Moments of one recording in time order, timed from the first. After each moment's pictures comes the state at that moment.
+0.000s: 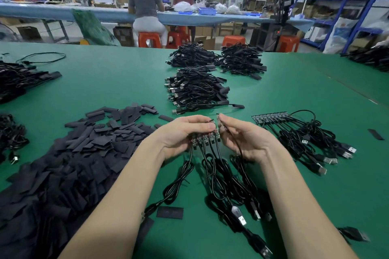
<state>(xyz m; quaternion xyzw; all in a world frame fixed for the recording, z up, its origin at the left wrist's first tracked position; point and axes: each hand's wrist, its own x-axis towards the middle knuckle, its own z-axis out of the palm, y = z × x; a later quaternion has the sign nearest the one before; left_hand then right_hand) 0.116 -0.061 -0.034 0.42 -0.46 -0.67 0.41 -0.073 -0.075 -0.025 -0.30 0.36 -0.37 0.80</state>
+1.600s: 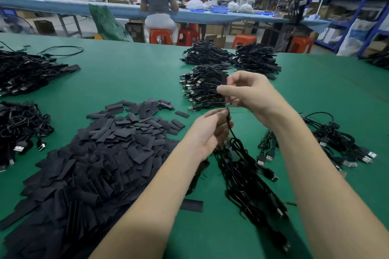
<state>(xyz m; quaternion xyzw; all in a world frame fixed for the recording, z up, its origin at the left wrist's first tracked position) 0.083 -0.059 -0.041 0.39 -0.23 -0.67 0.59 -0.033 -0.088 0.037 -0.67 0.40 -0.43 0.46</state>
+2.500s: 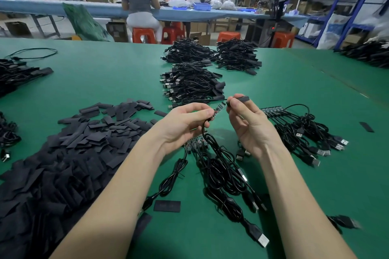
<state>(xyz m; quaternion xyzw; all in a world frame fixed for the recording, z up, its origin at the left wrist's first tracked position) 0.102 -0.049 -0.022 0.39 -0.45 -0.65 0.47 -0.078 -0.066 -0.026 -0.34 0.26 -0.58 0.69</state>
